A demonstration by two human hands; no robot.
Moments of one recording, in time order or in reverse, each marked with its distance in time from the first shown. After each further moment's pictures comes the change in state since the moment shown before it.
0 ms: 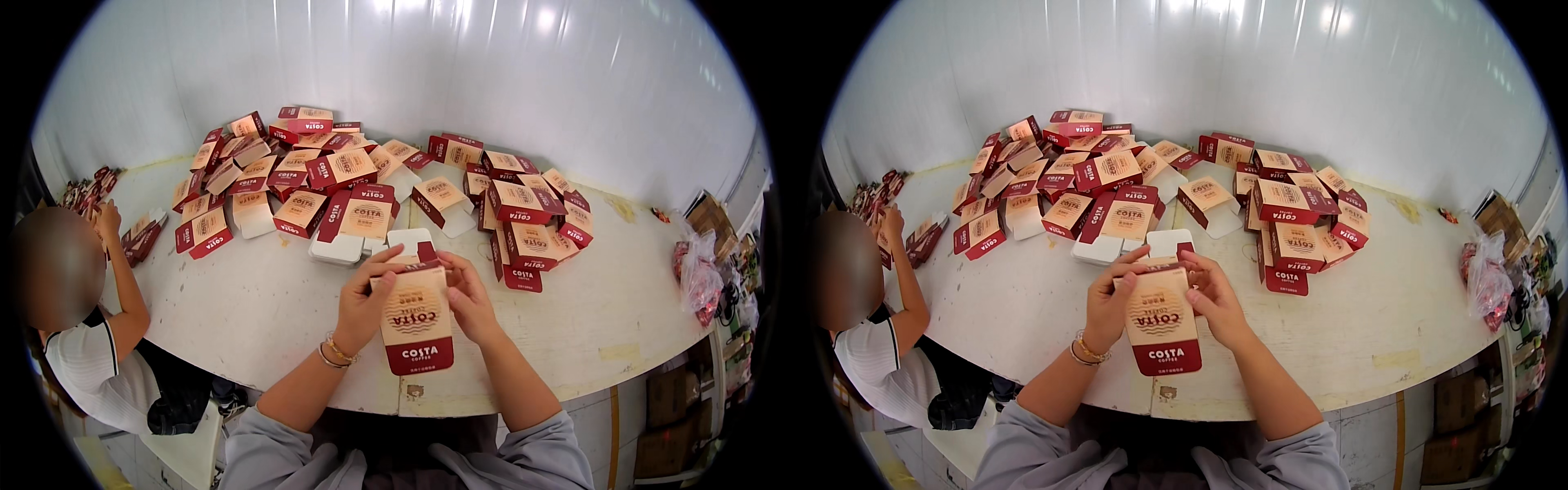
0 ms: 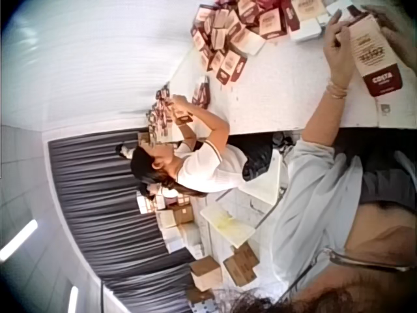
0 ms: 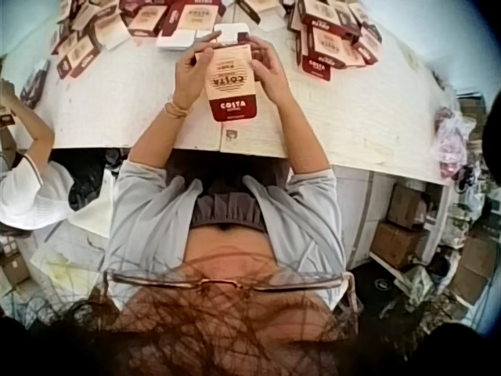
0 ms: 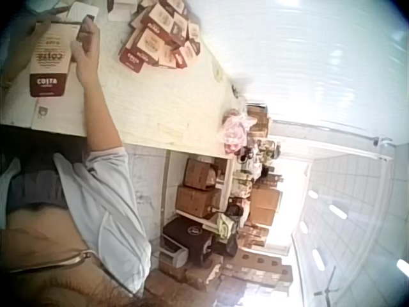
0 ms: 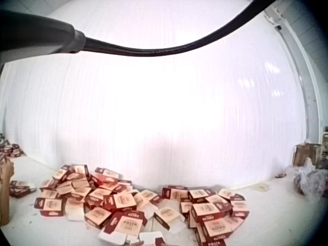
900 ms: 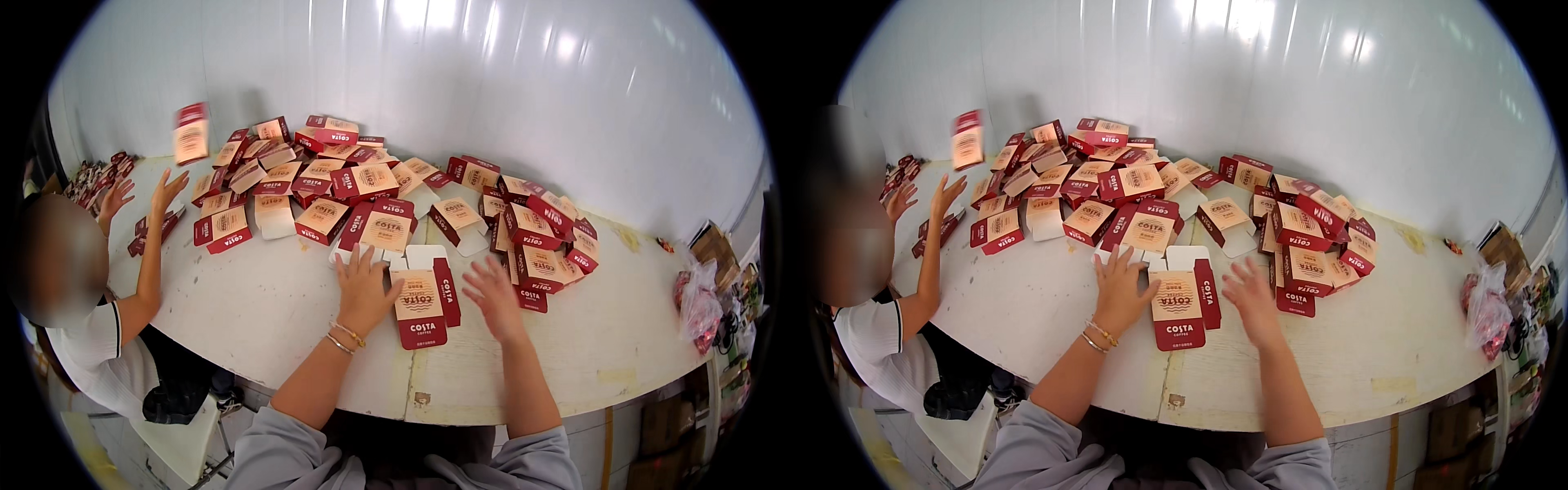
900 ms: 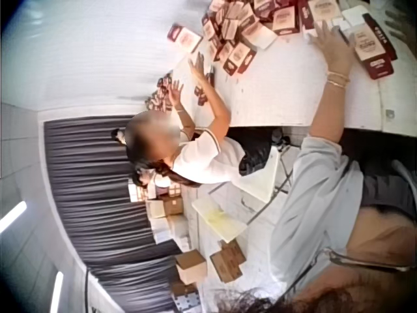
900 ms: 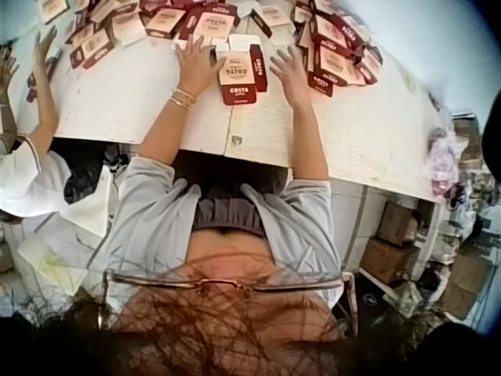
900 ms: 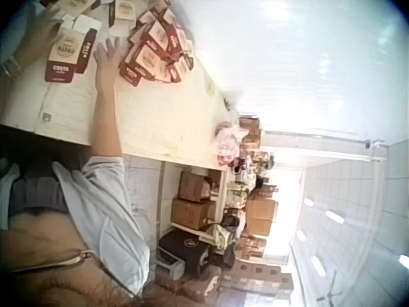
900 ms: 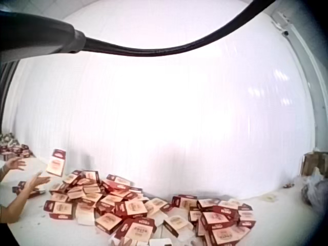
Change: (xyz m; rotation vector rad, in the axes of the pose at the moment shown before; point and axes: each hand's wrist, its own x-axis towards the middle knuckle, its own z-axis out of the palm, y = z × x) left_hand 0.014 -0.023 -0.048 1.511 0.049 0.065; right_hand 0.010 0.020 -0.053 -0.016 0.328 0.156
